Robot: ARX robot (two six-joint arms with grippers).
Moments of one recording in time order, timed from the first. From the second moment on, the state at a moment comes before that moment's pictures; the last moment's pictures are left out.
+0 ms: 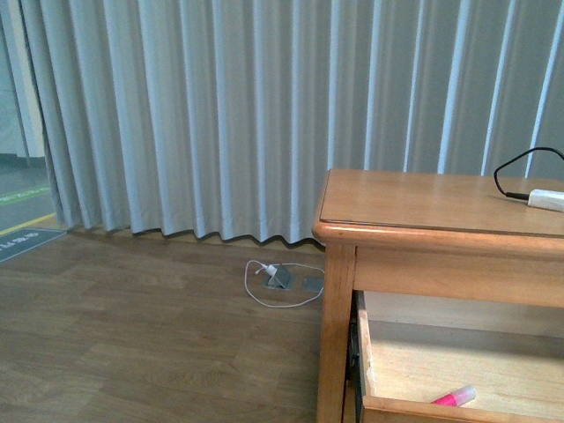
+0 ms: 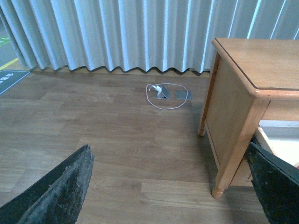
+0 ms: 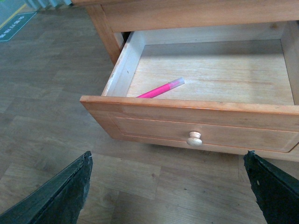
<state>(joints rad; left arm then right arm) -0.13 0.61 0.50 0.08 -0.06 0.02 -0.14 0.42 0.38 -0.40 -0.31 0.09</state>
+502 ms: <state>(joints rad) 0.00 0.43 0.21 0.21 0.00 0.00 -0.14 0.42 0.38 -0.40 -0.31 0.09</state>
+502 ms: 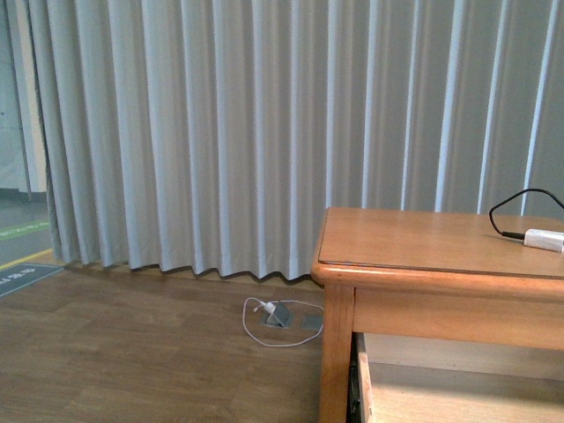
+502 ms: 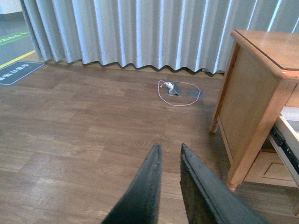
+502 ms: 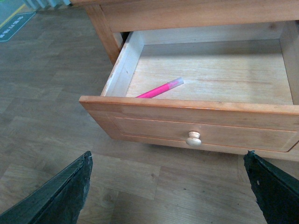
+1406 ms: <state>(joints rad) 0.00 0.05 0.02 0.01 0.00 0.00 -0.14 0.42 0.38 -0.40 -0.31 0.09</state>
